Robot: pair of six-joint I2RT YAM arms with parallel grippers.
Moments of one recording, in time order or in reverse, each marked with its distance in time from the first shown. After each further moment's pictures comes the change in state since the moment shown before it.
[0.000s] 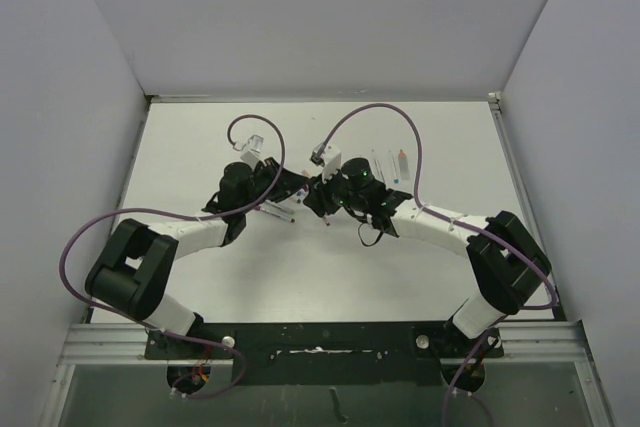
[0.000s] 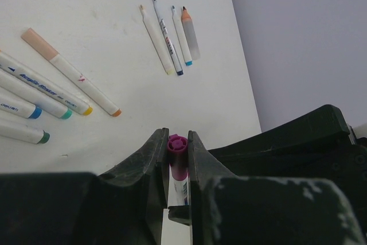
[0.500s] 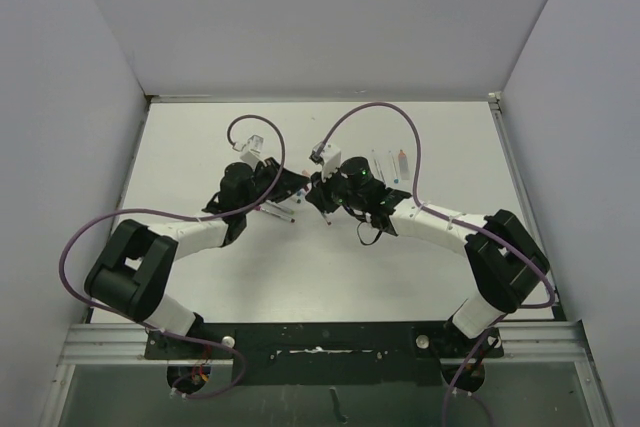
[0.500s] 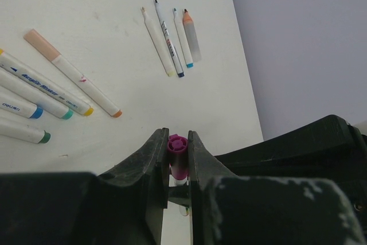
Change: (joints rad) left arm -0.008 -0.002 0.000 0.000 -0.017 0.000; right arm -0.001 0.011 0.014 0.000 0.018 -0.005
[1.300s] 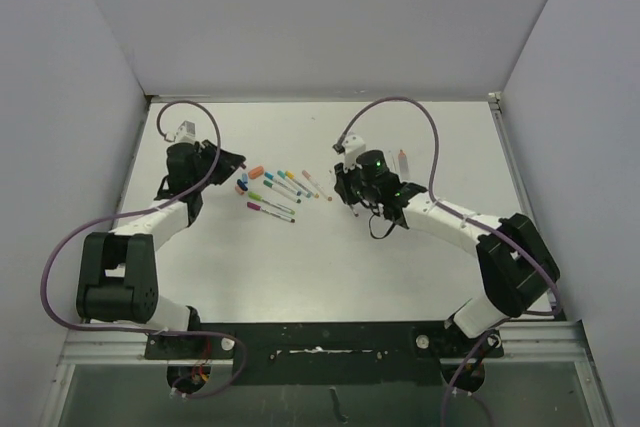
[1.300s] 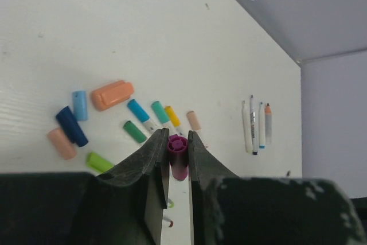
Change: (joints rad) left arm 0.392 -0.059 0.085 -0.253 0.001 0.076; right arm -0.087 -0.051 -0.036 -0.145 0.151 -0.003
